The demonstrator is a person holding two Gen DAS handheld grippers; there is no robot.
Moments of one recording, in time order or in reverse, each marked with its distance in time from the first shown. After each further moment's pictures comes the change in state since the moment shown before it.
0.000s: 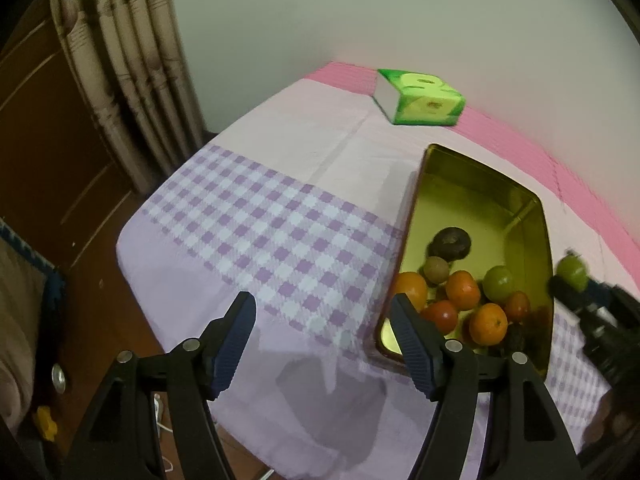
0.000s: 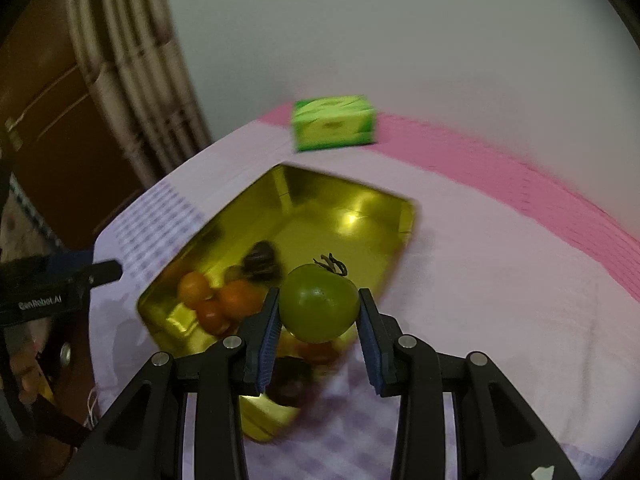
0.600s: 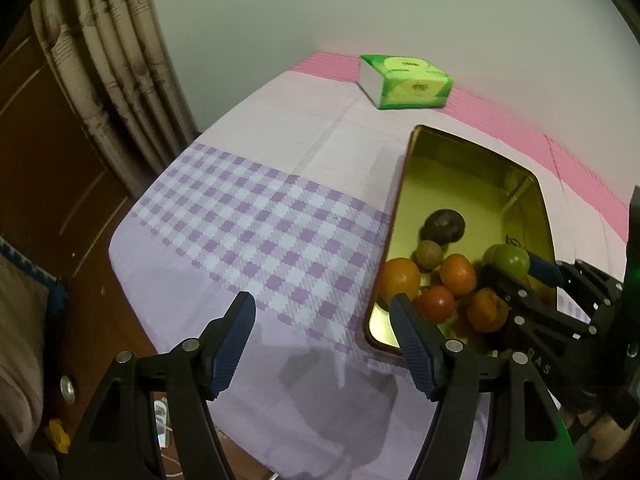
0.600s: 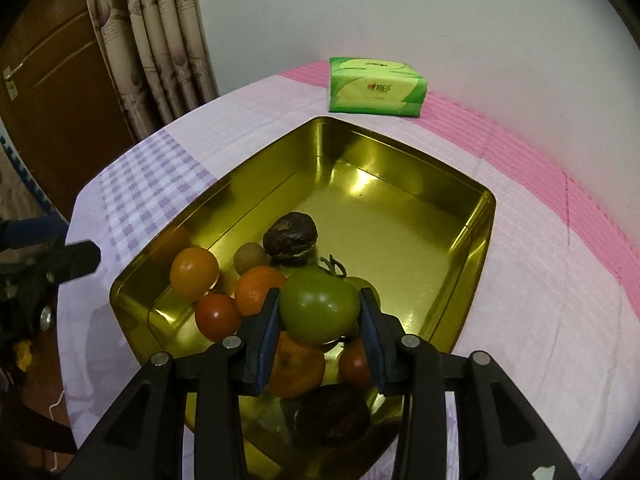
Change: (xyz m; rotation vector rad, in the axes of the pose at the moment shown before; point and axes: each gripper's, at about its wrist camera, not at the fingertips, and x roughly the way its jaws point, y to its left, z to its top) left arm 0.007 -0.018 -0.005 0.077 0.027 -0.005; right arm 0.050 0.023 0.001 -0.074 0.079 -0.050
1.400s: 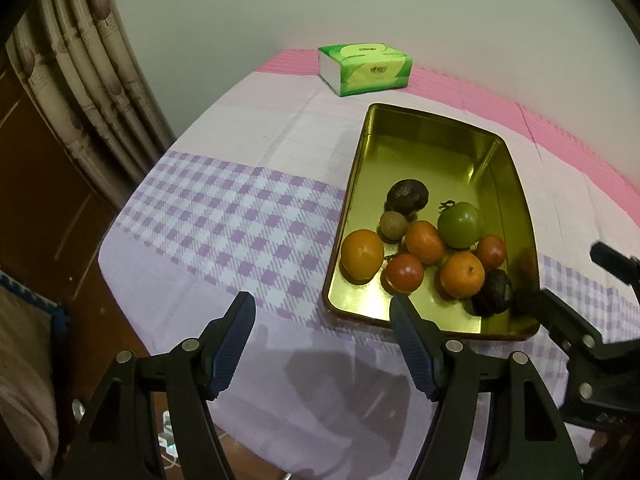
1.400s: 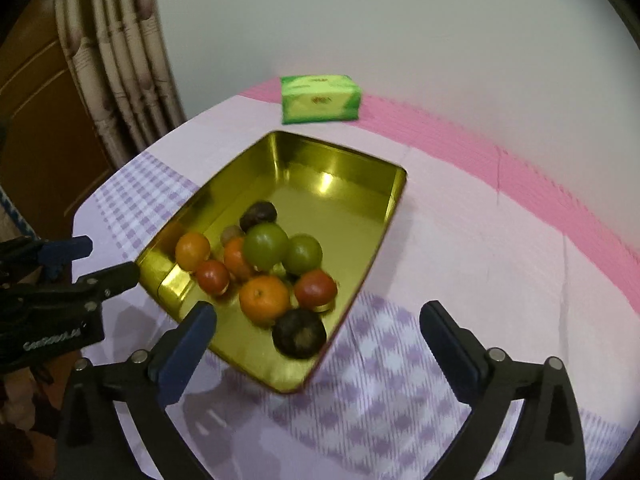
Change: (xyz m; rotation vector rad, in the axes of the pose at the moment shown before) left arm -0.009 -0.026 -0.018 0.107 0.005 -0.016; right arm -0.077 -0.014 -0.037 0.150 -0.011 -0.107
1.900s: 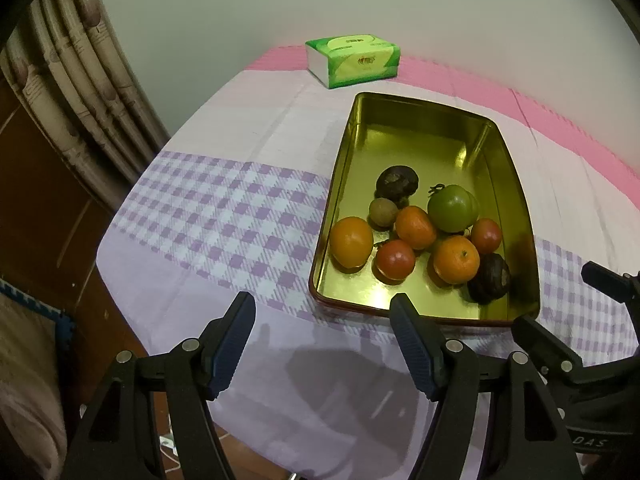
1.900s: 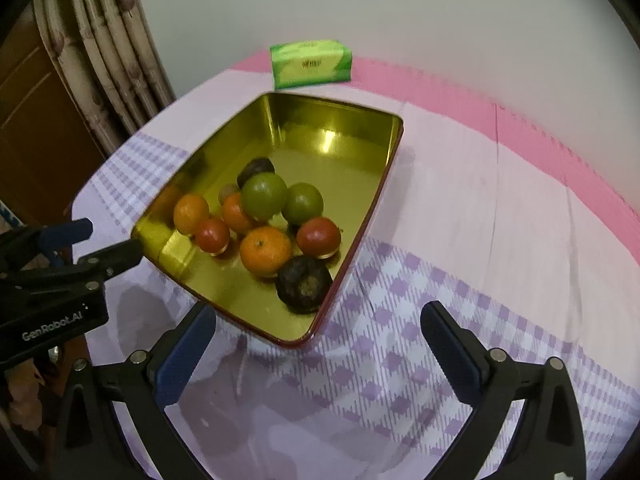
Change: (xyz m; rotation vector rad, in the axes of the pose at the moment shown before) left arm 0.002 -0.012 -0.006 0.041 0.017 0.005; right arm 0.013 0.003 -0.019 0.036 0.104 0.003
